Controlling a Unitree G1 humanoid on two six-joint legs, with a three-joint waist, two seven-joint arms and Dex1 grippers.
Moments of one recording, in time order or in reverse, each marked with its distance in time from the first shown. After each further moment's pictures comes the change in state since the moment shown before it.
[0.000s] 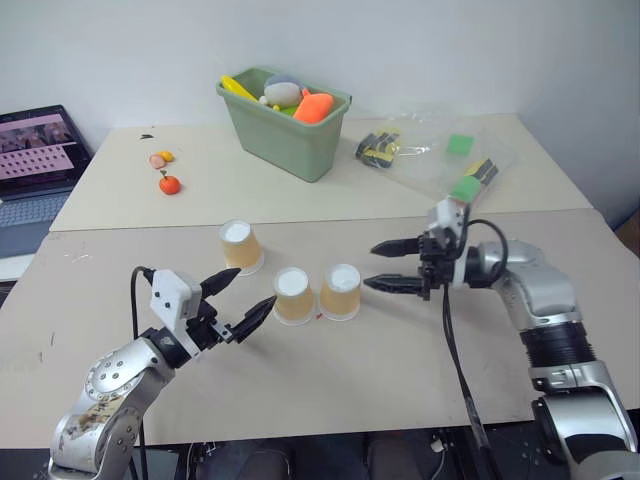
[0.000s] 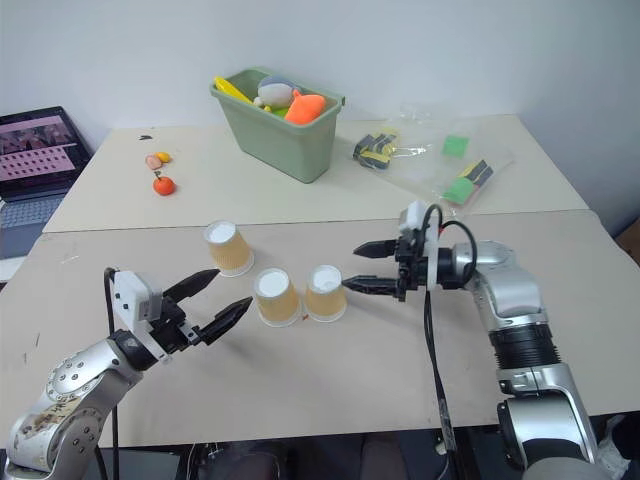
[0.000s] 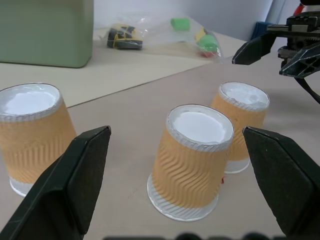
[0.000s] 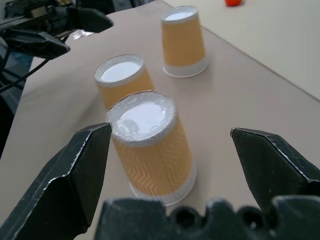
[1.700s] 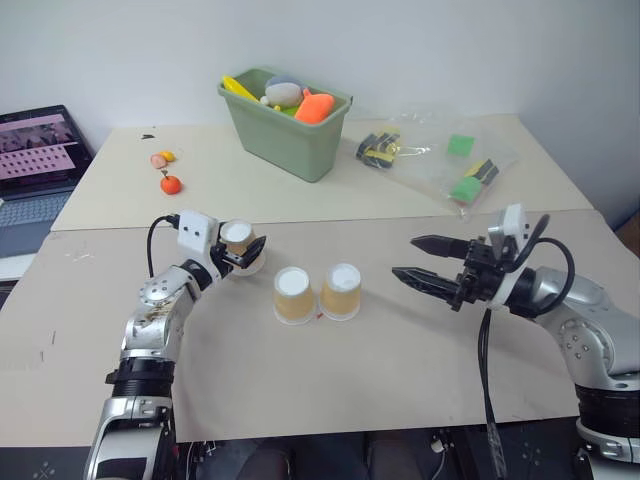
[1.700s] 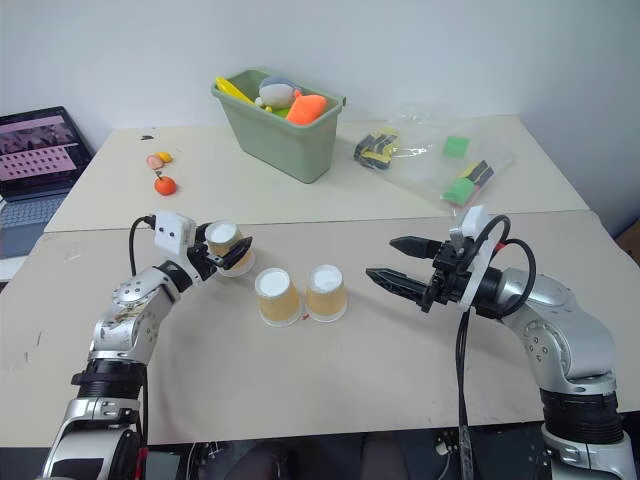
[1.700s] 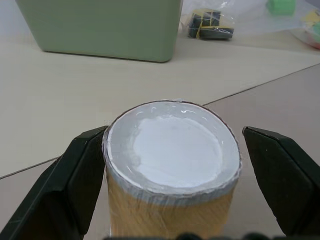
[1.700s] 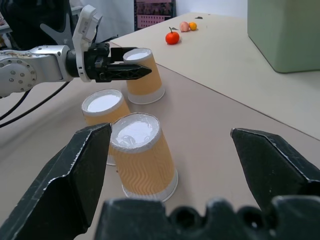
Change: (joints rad) left arm -0.617 -0.088 -0.123 0.836 0.330 -0.211 0.028; right arm 0.292 -0.042 -0.175 -0.419 0.223 0.105 -0.346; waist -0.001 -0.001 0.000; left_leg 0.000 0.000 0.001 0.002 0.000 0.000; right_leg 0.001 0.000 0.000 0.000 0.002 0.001
